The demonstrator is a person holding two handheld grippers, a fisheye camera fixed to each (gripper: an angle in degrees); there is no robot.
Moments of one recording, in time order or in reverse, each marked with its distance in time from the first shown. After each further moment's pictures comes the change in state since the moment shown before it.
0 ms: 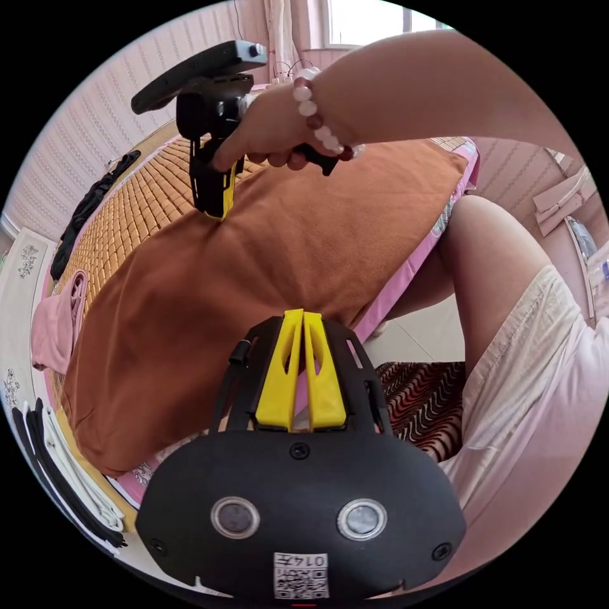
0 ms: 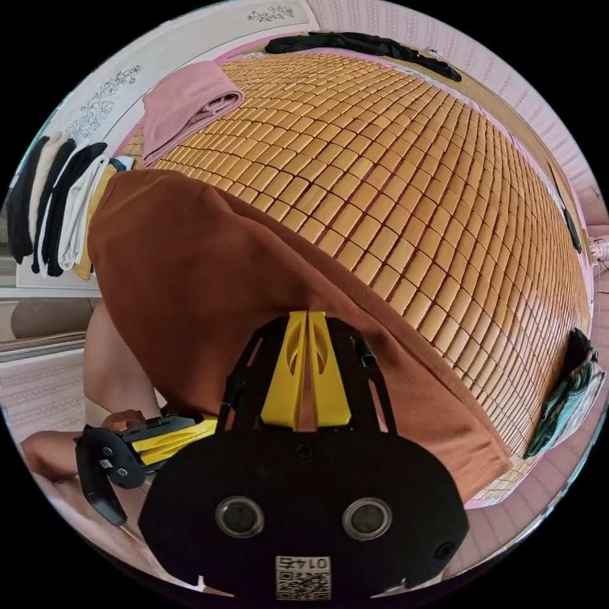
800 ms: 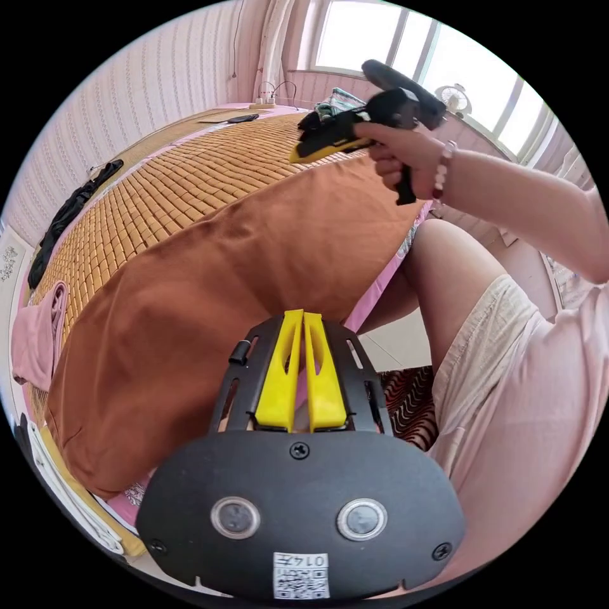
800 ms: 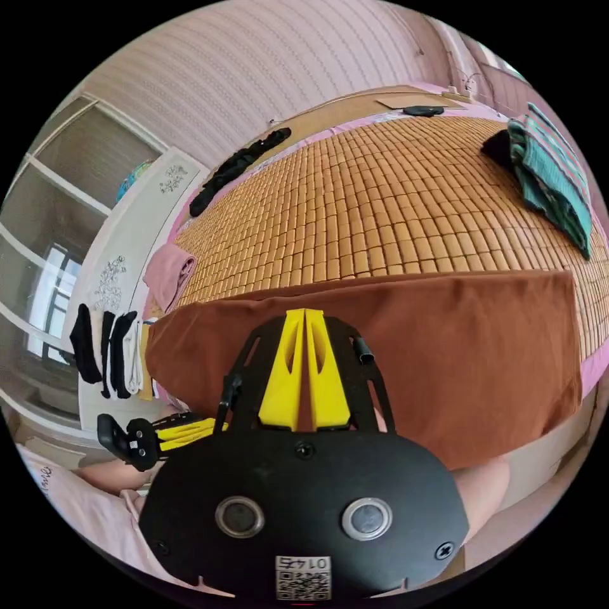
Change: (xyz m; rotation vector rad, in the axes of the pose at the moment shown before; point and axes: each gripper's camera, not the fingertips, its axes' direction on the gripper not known) left arm -0.005 -0.018 0.004 0.104 0.111 0.030; right arm 0.159 0.244 -0.055 0.610 -0.241 0.659
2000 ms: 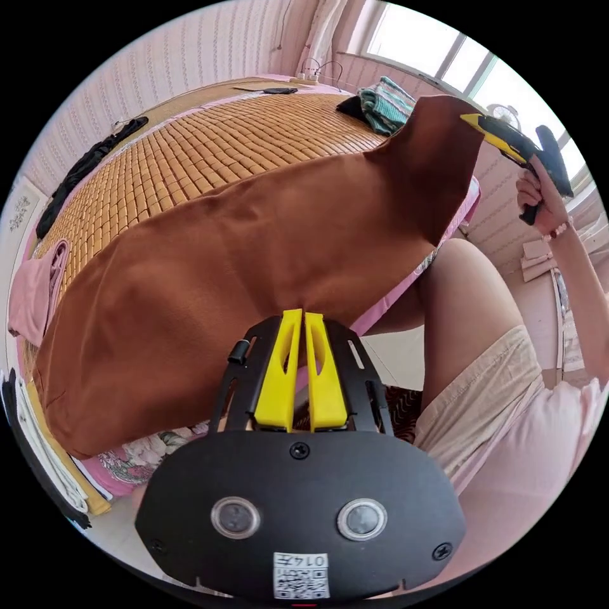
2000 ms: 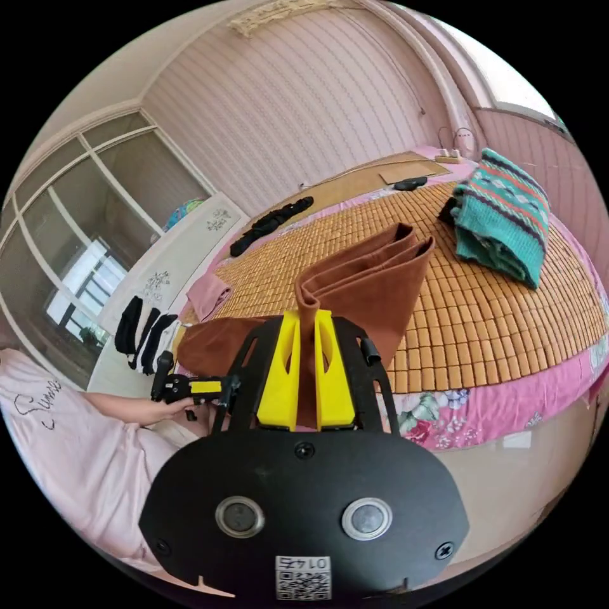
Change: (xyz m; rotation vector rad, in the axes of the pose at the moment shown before) left arm -0.027 -0.022 0.015 -0.026 -0.002 -0.257; right arm 0.052 0.075 -0.131 0.147 -0.189 -0.332
